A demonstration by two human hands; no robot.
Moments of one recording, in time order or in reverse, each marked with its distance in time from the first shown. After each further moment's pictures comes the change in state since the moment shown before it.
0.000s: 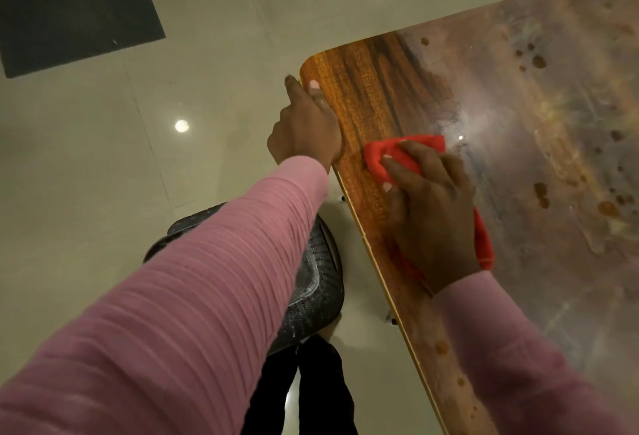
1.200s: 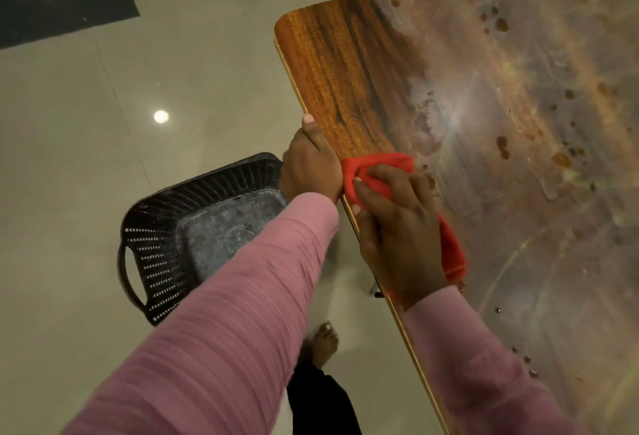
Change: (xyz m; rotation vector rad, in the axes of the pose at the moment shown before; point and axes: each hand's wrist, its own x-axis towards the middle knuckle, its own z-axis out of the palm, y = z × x) left_hand -0.107 -0.023 0.019 -0.394 -0.053 -0.167; right_hand -0.083 -0.007 -0.002 0.050 0.060 -0.087
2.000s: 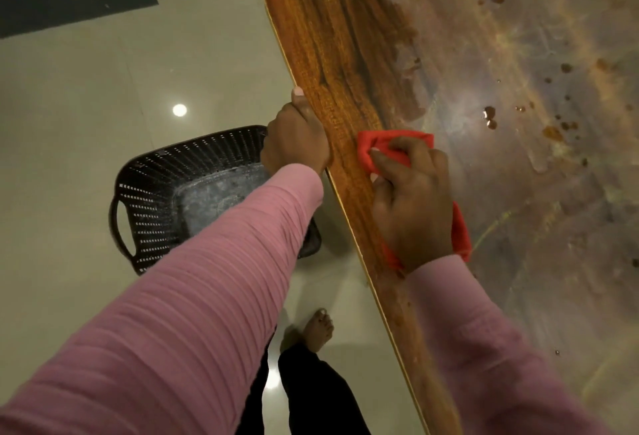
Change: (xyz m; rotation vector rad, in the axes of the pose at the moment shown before) left_hand -0.027 -0.006 -0.003 0.187 0.108 0.094; right_hand -0.023 0.033 -0.015 0.077 -0.003 0.125
